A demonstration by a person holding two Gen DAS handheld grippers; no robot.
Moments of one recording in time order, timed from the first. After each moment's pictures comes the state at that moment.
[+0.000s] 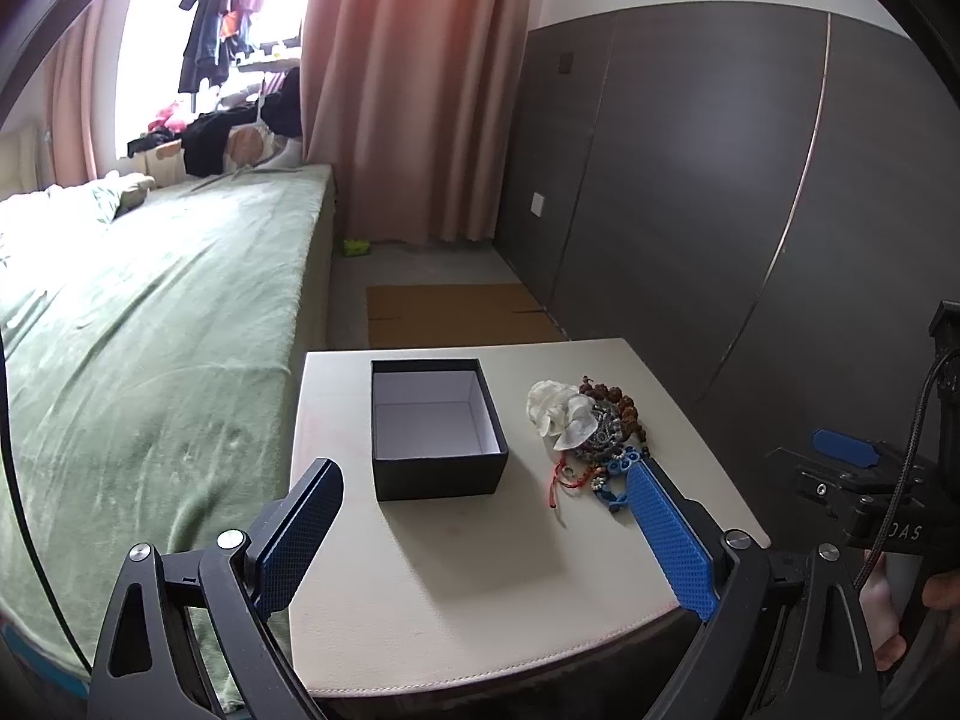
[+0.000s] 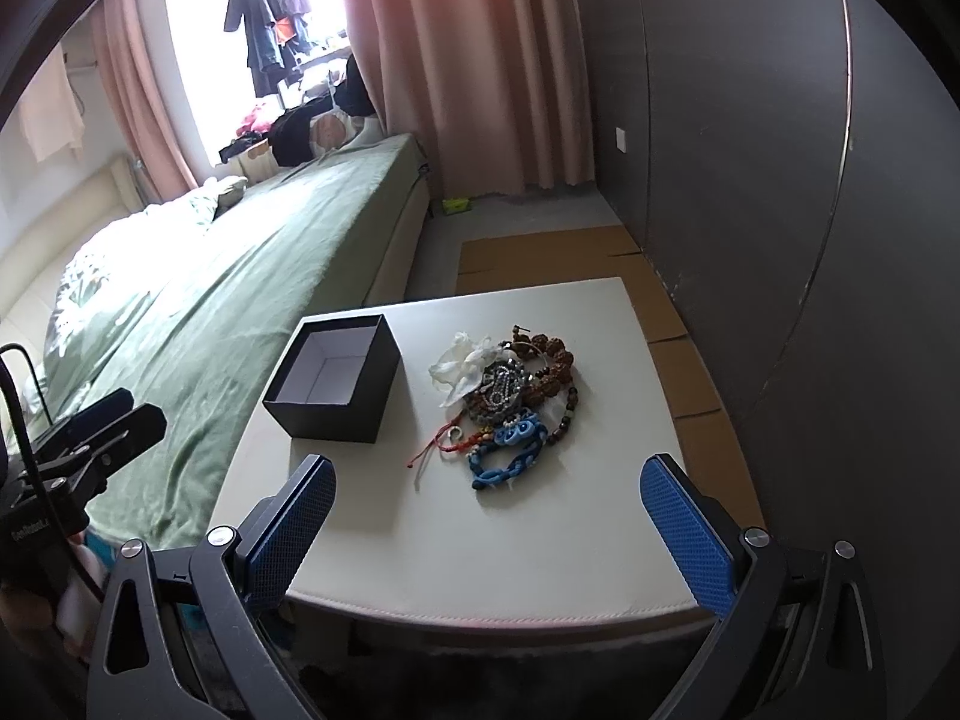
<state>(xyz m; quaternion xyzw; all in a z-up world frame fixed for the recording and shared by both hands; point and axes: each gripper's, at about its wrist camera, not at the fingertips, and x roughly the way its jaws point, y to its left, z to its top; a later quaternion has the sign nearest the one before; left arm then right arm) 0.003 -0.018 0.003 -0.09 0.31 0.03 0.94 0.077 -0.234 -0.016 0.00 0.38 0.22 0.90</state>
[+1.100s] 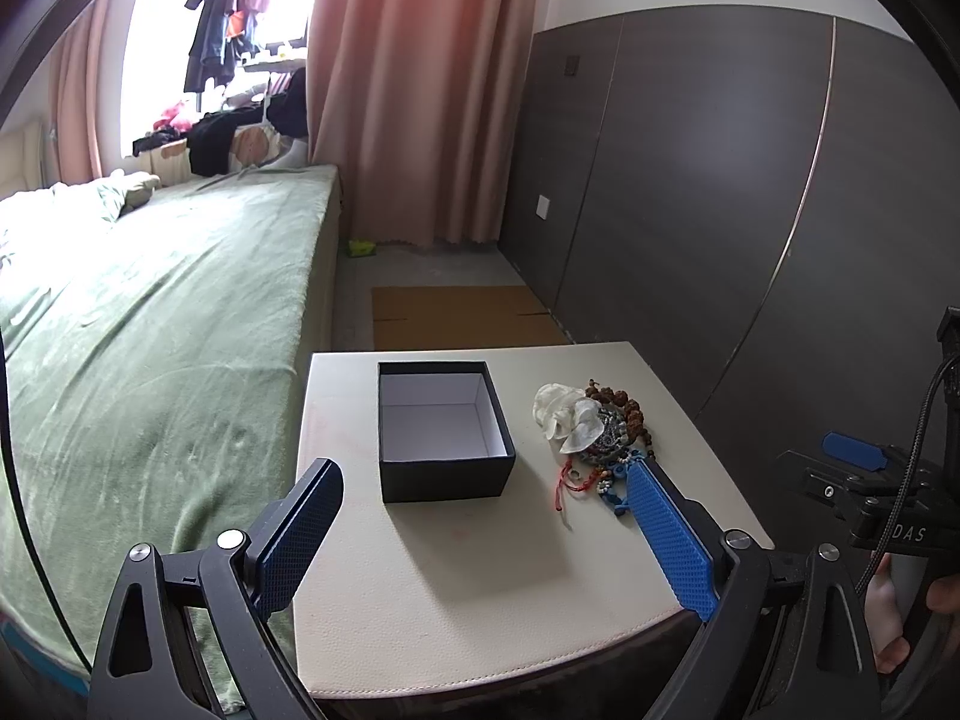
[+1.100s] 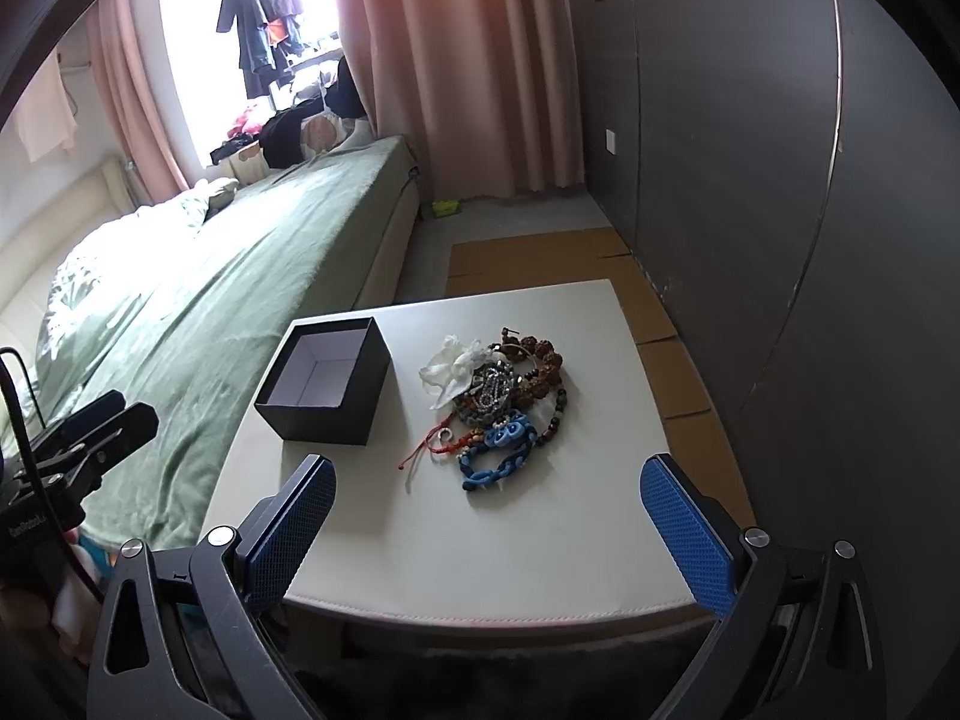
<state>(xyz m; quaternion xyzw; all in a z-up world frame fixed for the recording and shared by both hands) 0.001 -0.015 0.004 -0.09 0.31 0.03 0.94 0.074 -0.236 -0.011 0.00 0.37 0.21 0.90</state>
